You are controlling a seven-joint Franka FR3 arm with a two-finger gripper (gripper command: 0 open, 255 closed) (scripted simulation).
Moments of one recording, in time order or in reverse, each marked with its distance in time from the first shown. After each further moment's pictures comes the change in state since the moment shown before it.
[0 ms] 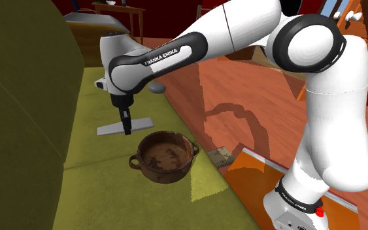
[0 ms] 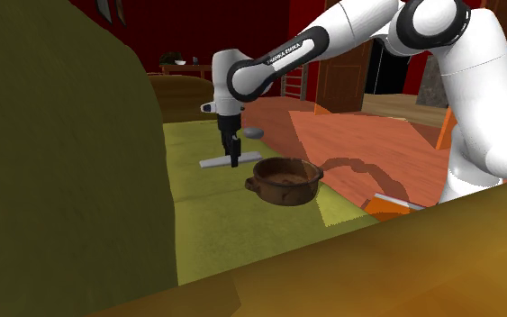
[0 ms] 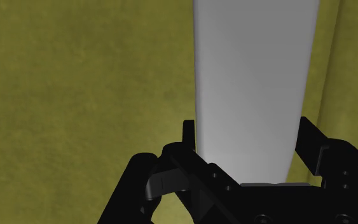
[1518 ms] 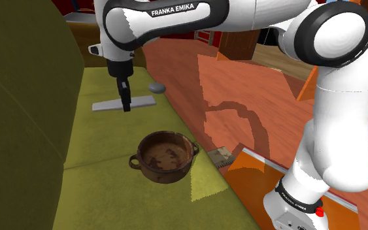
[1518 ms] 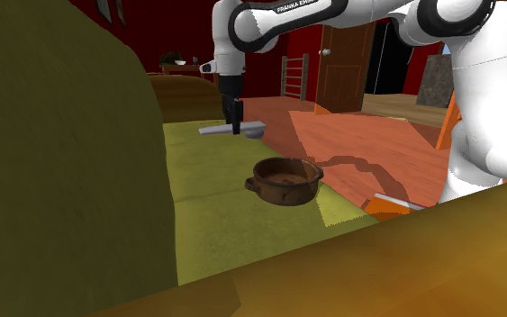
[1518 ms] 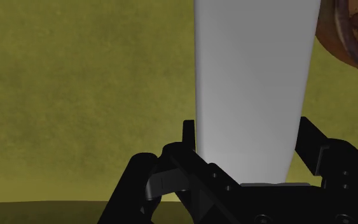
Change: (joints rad) arm 0.006 -0.112 0.013 0.130 0.020 -0.241 -0.003
